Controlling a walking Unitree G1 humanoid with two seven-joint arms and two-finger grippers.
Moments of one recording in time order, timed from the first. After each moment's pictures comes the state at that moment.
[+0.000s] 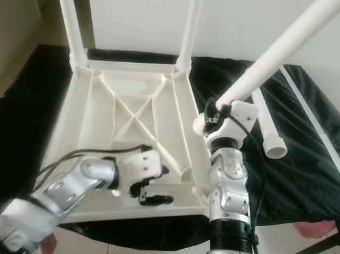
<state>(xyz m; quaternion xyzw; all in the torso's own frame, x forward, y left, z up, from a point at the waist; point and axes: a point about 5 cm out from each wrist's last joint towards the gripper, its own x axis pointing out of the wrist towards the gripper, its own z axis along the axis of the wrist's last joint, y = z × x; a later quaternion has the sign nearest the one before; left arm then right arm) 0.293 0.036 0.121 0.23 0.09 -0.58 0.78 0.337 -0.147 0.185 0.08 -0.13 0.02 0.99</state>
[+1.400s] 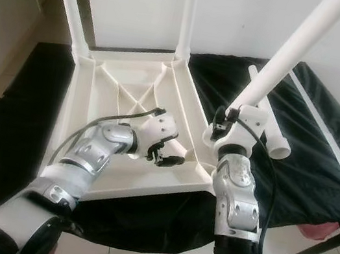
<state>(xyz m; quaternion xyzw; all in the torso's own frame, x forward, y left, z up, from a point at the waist) 0.340 0.026 0.169 0.19 0.00 -0.52 0.83 0.301 -0.156 0.192 0.04 -0.07 -0.05 1.00</state>
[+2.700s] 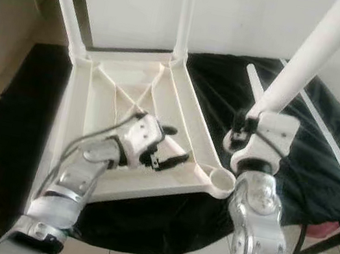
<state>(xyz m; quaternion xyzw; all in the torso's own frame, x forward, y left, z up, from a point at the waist) 0.313 0.036 0.152 0.16 -0.03 -0.51 0.85 0.260 -0.175 0.233 0.00 -0.13 -0.10 0.99</state>
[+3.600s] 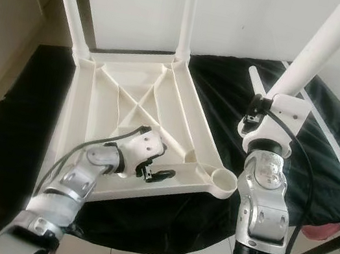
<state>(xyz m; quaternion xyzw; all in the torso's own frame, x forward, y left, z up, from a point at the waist) 0.322 0.046 0.128 0.25 0.06 -0.50 0.83 0.289 -0.186 0.233 0.00 -0.14 -0.12 0.98</state>
